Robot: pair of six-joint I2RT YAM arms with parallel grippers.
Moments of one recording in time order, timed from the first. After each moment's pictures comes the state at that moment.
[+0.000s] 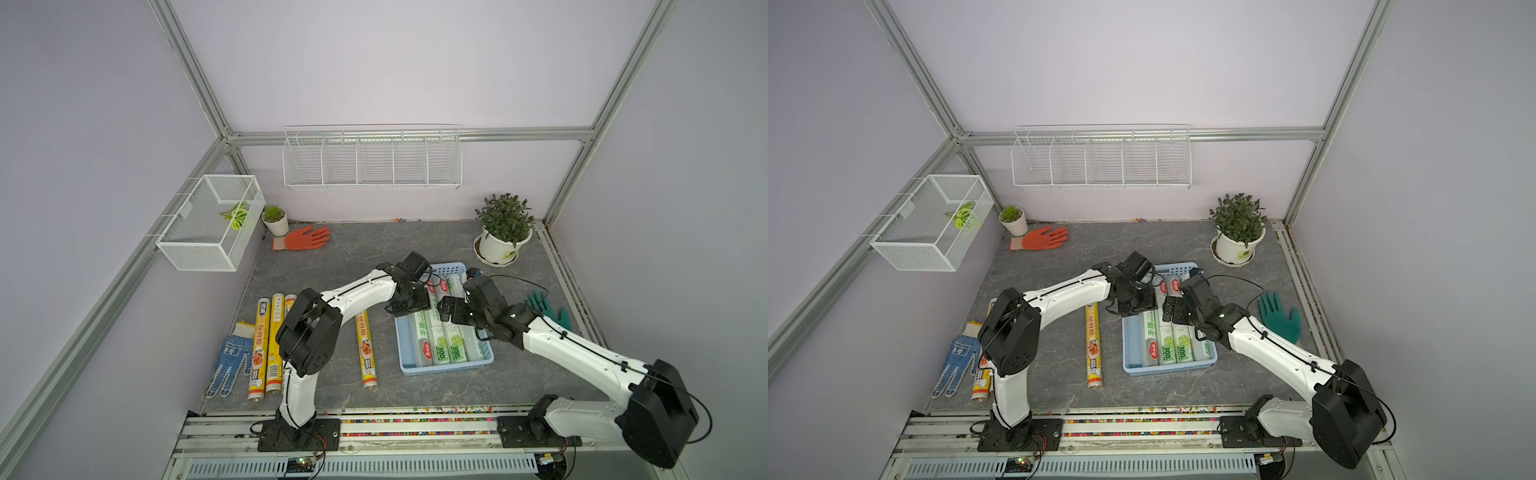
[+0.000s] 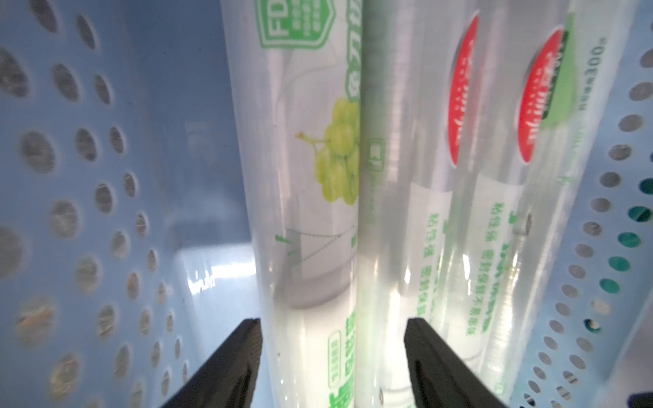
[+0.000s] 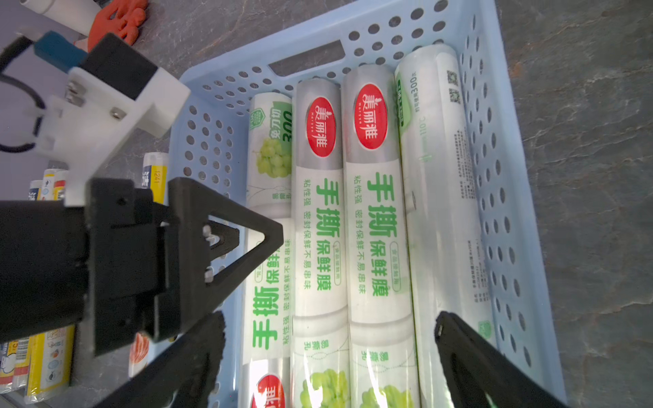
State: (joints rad) left arm -0.79 1.93 1.48 -0.74 0.15 -0.83; right arm 0.65 1.26 0.84 -0.42 0.08 0.66
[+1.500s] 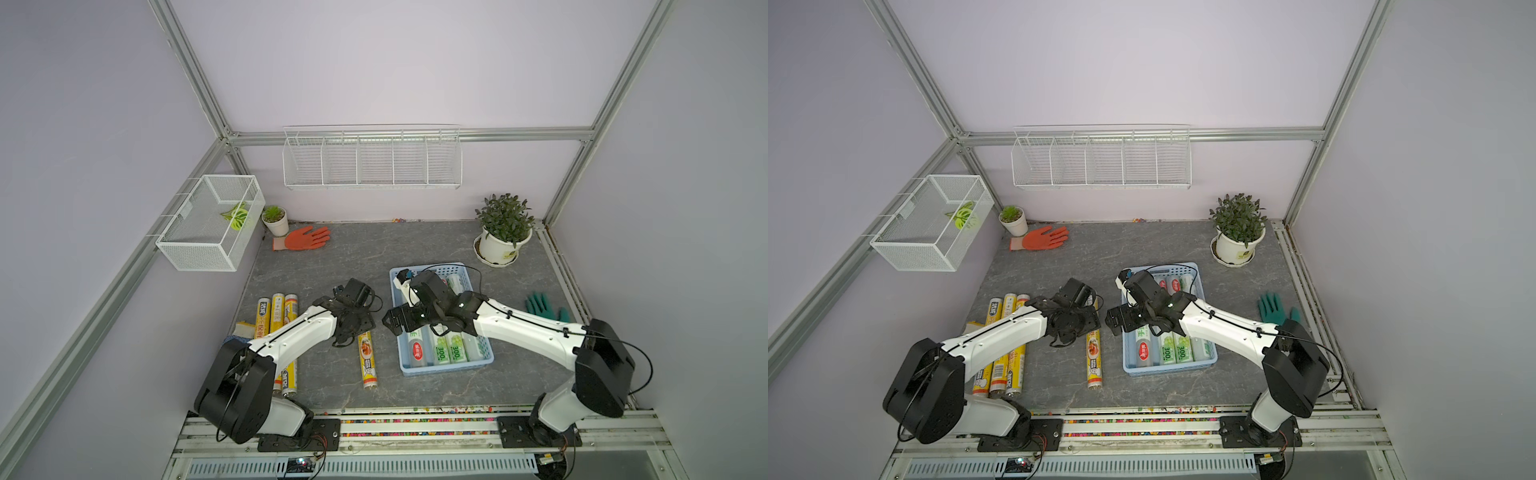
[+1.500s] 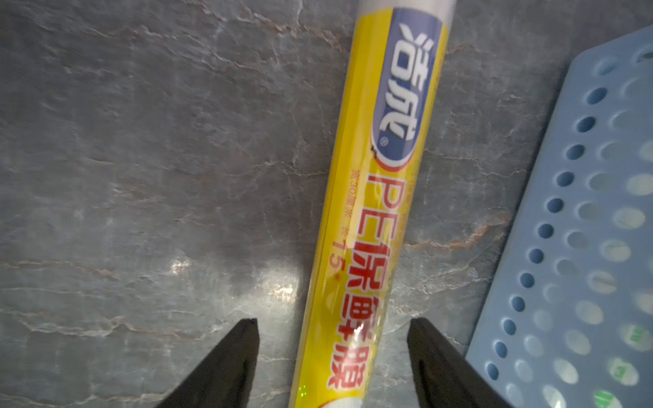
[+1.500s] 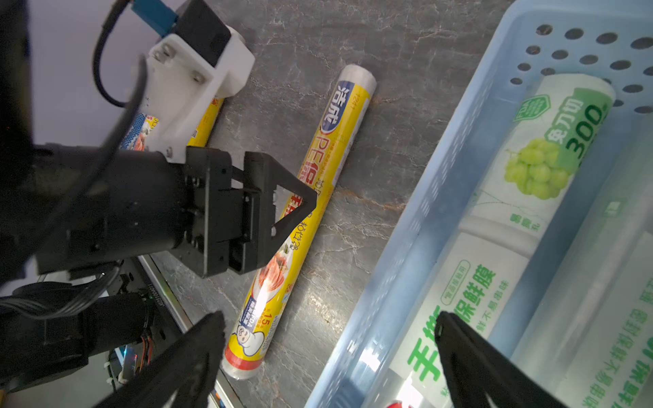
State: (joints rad) left arm -0.57 1.45 0.84 -0.62 -0.05 -0.88; right arm 0.90 1.60 1.17 -0.39 -0.14 0.44
